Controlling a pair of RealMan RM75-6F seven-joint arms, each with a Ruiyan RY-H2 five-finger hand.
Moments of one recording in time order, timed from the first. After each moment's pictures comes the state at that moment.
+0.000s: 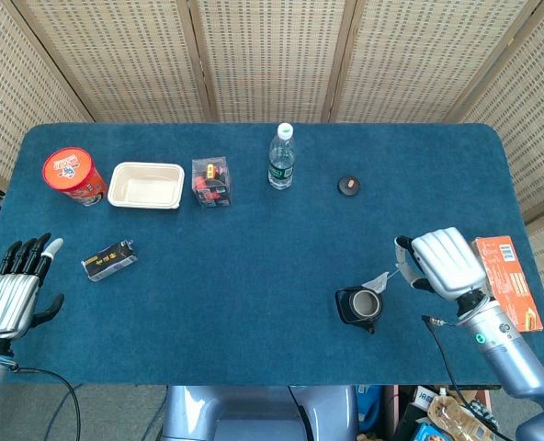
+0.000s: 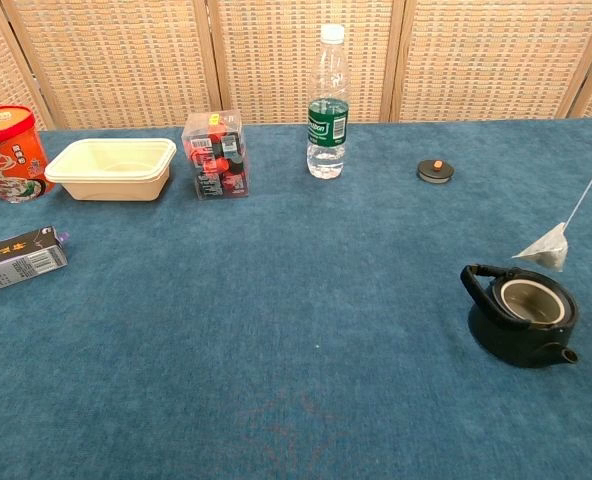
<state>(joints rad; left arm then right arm) -0.20 -1.07 -0.06 -1.81 1.38 1.37 0.29 0.58 -0.85 0.11 -2.00 -1.28 1.11 -0.24</state>
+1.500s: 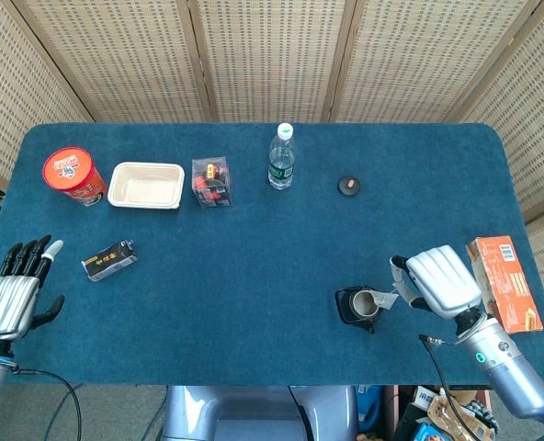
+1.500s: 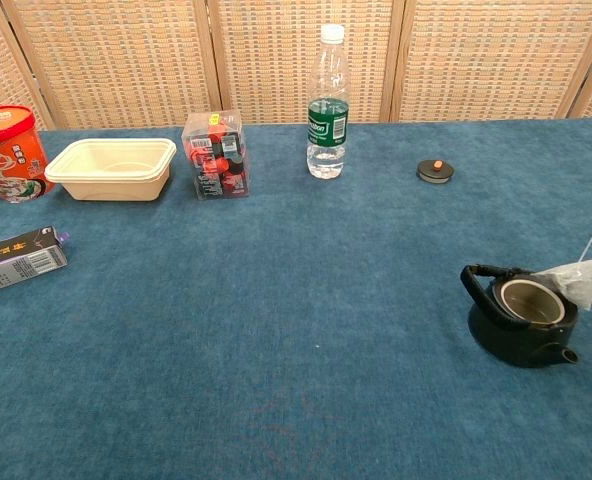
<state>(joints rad) -0.20 -1.08 -0.06 -1.79 1.38 1.36 0.28 0.51 -0.82 0.11 -2.07 -1.35 1.10 -0.28</state>
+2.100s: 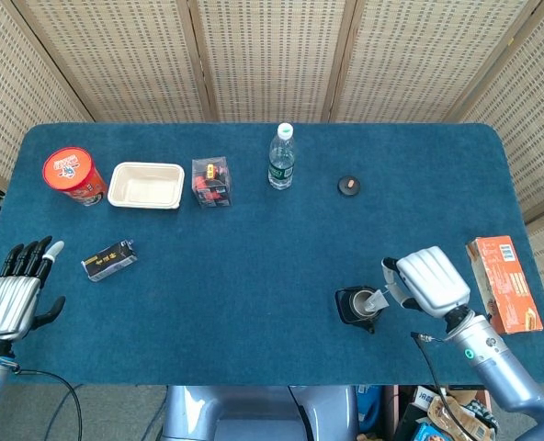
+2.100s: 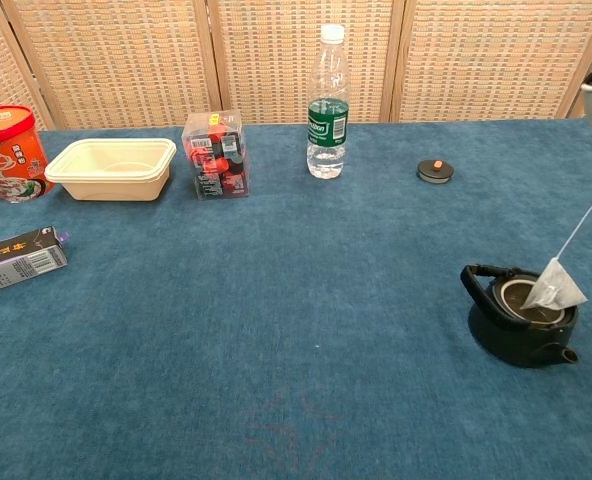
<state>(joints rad) -0.20 -1.09 -0.05 -1.78 1.37 1.36 0.27 0.53 -0.87 0.11 -2.04 -1.33 1.05 -0.30</state>
